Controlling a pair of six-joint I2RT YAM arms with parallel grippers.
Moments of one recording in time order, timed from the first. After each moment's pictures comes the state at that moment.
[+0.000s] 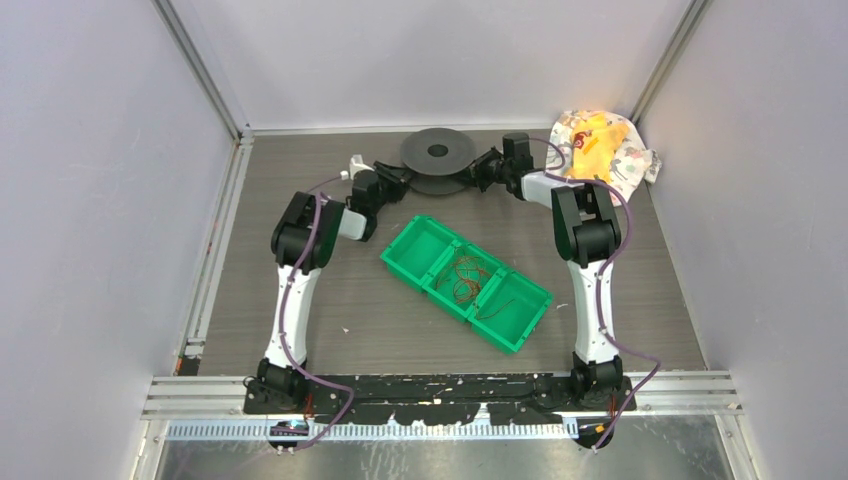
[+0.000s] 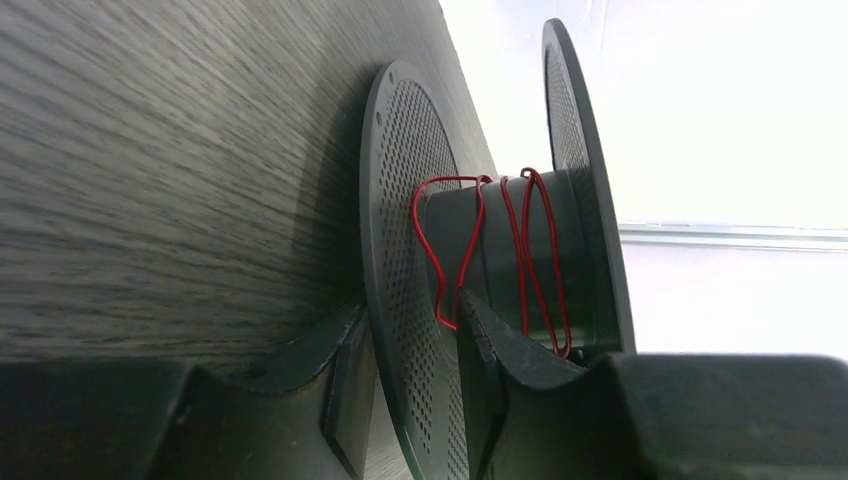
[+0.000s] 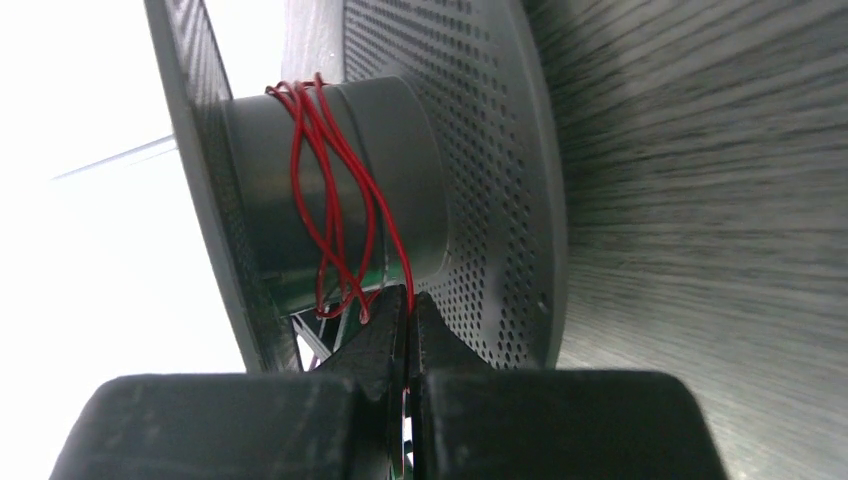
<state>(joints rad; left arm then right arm) -0.33 2.40 1.33 0.90 0.10 -1.33 0.23 2.35 1.63 0.16 -0.55 1.31</state>
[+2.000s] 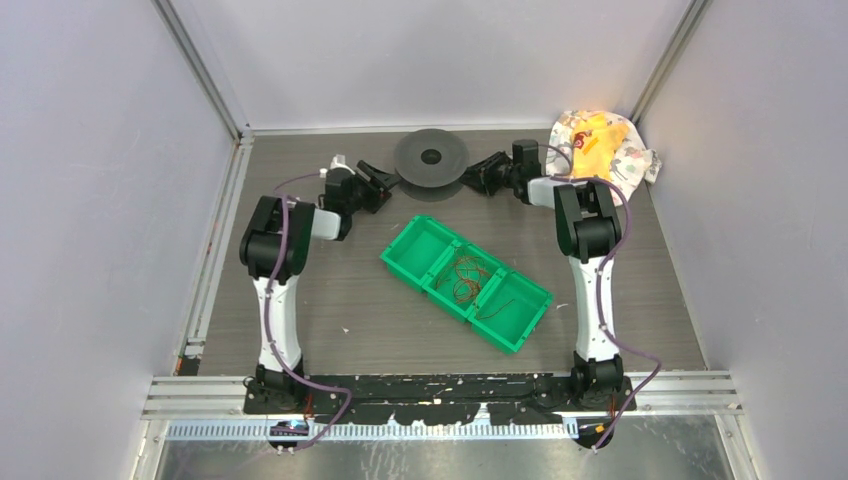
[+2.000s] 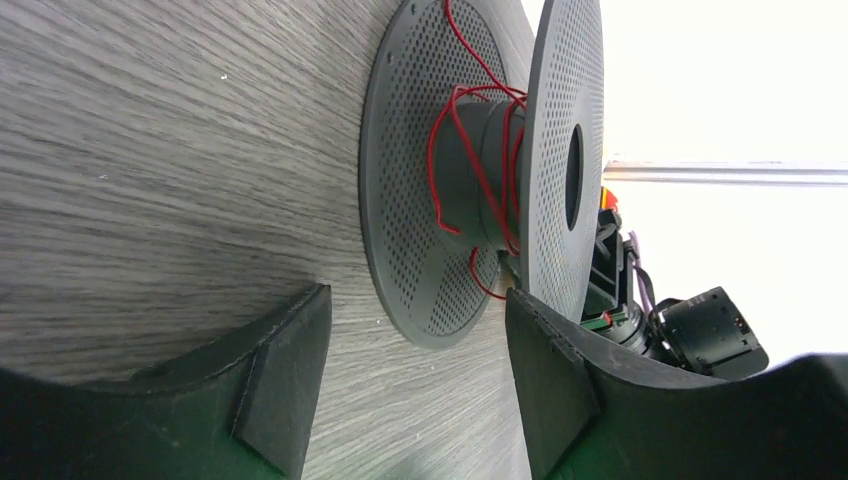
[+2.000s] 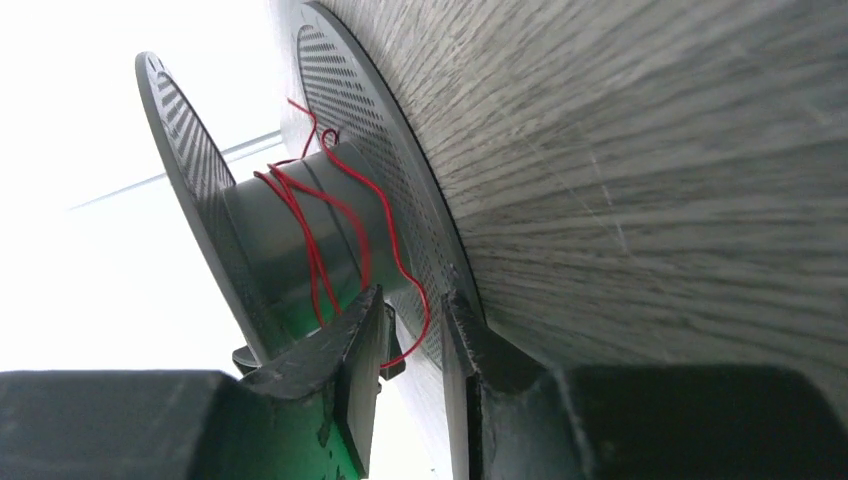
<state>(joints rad) -0.22 2.18 1.14 0.72 0.27 -1.14 0.17 2.43 1.62 0.26 -0.56 1.31</state>
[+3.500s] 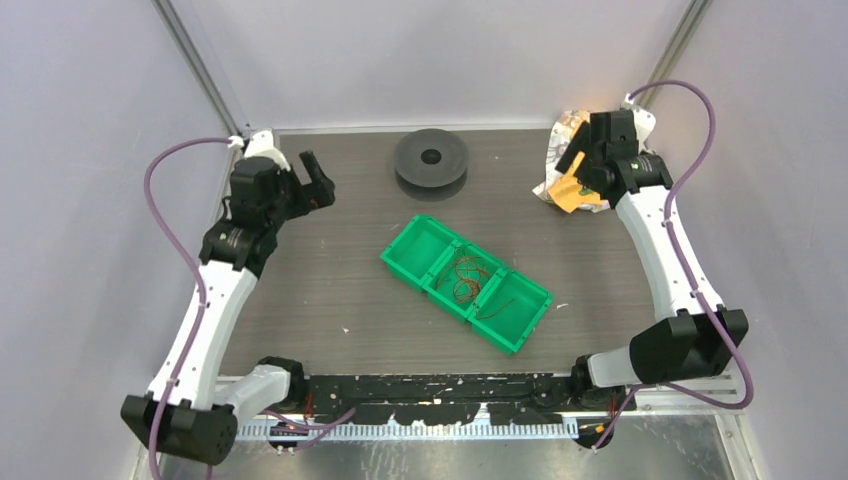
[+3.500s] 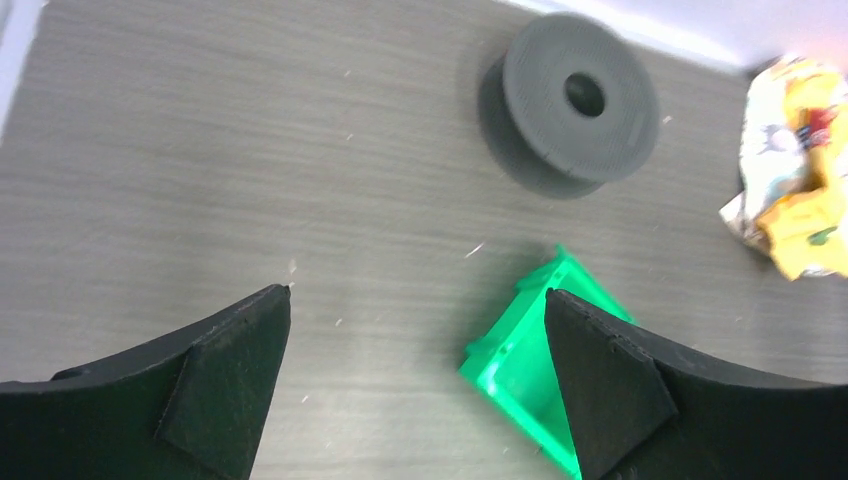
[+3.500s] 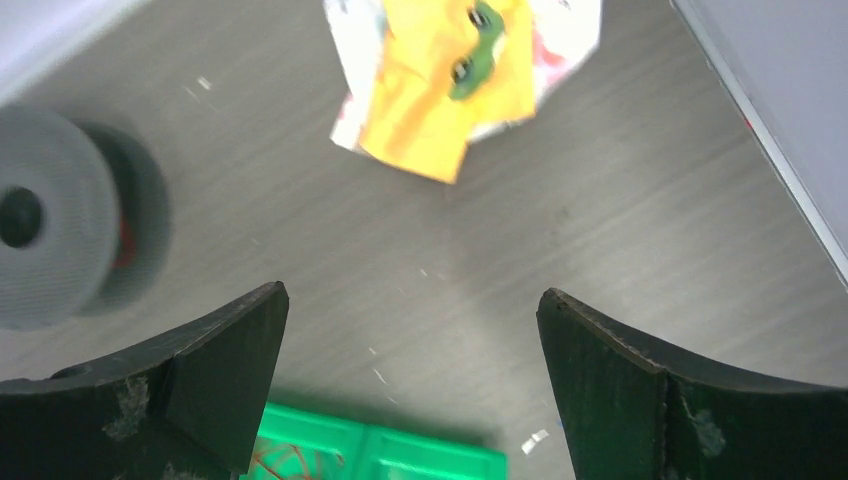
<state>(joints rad) -0.20 1.08 1.19 -0.51 -0.09 -0.41 0.11 1.43 1.52 -0.80 0.38 0.53</state>
